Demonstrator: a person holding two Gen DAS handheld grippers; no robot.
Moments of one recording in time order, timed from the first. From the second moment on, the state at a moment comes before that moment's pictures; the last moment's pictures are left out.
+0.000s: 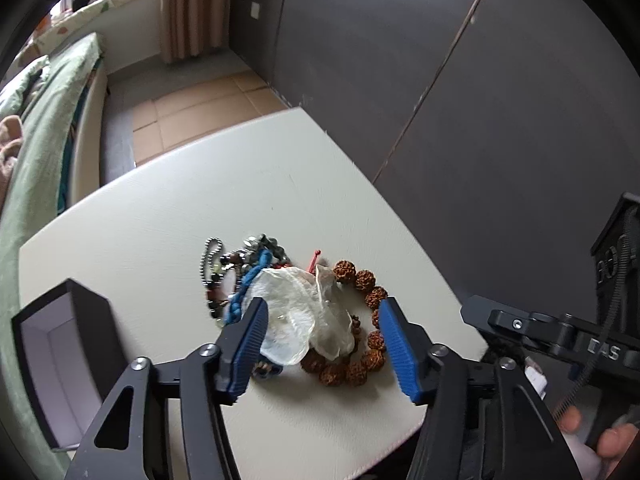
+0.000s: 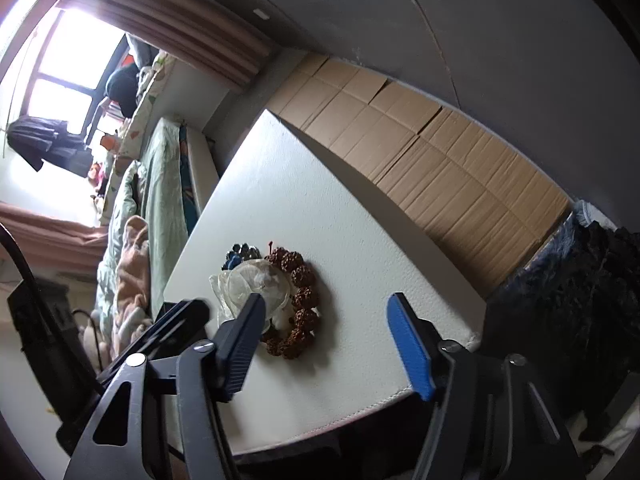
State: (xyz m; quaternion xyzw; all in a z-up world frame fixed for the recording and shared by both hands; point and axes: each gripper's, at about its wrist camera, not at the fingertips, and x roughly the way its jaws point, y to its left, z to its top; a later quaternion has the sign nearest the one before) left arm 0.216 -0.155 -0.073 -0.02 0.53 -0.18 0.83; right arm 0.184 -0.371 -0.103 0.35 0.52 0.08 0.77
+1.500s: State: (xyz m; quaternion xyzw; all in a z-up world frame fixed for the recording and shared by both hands) left arm 0.180 0.016 0.003 -0.18 0.42 -0.12 0.88; right arm 0.205 -0.274 -0.074 0.16 0.51 0.09 0.84
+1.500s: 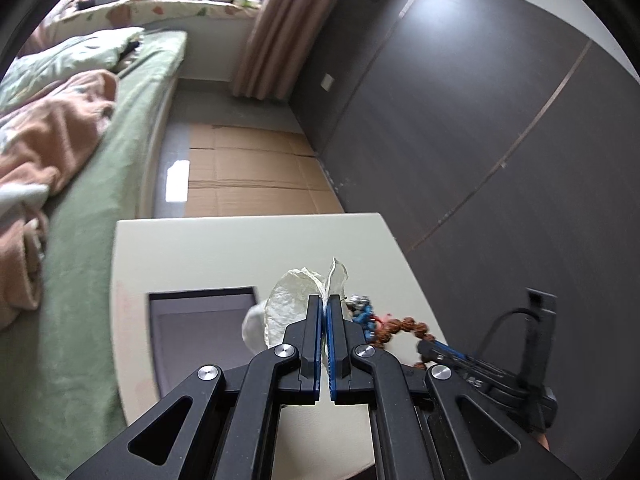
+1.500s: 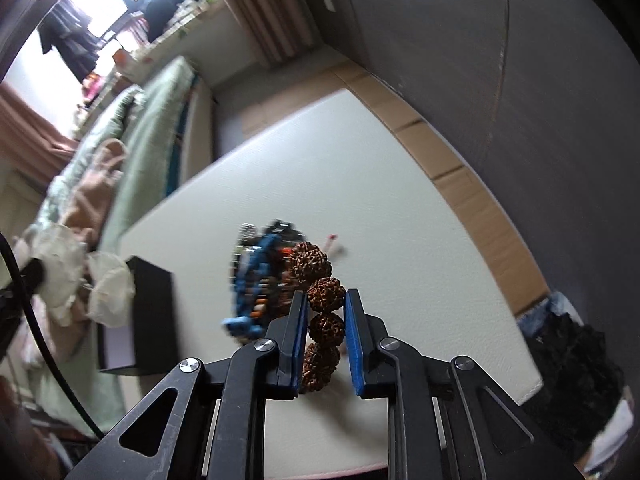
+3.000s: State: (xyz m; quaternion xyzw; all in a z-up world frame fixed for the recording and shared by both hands) left arm 0.123 0.132 -0.008 -0.24 0.41 -0.01 0.88; right arm 0.164 -0.101 0.004 0.03 0.39 0.27 0.88
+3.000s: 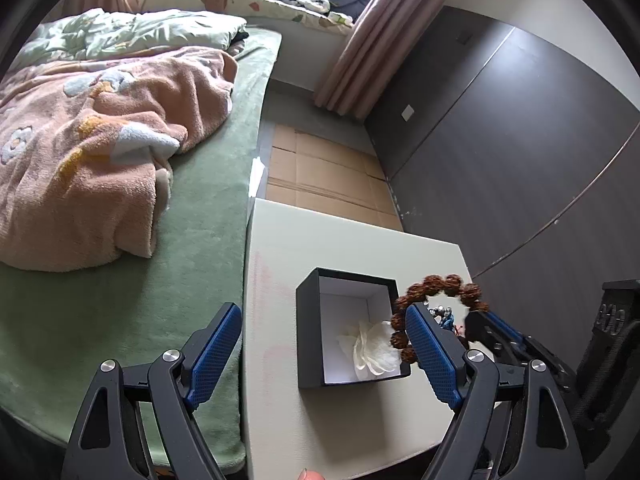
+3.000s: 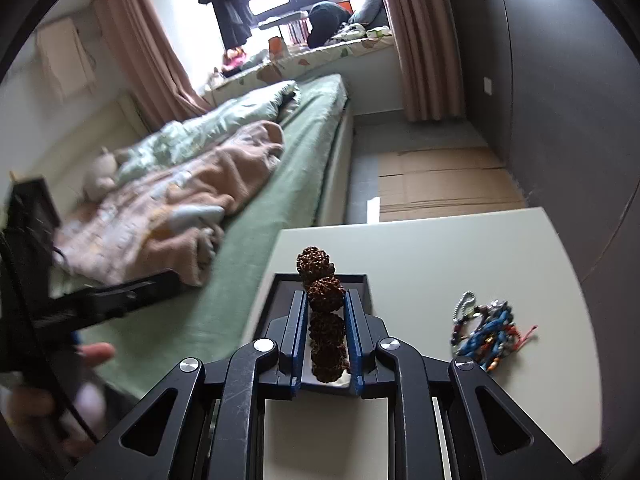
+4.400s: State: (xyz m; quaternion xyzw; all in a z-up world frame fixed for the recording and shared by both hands) left arm 0.165 -0.026 -0.015 -0.13 0.44 -0.12 0.88; right arm 0.160 -0.289 -0.040 0.24 0.46 0.13 0.84
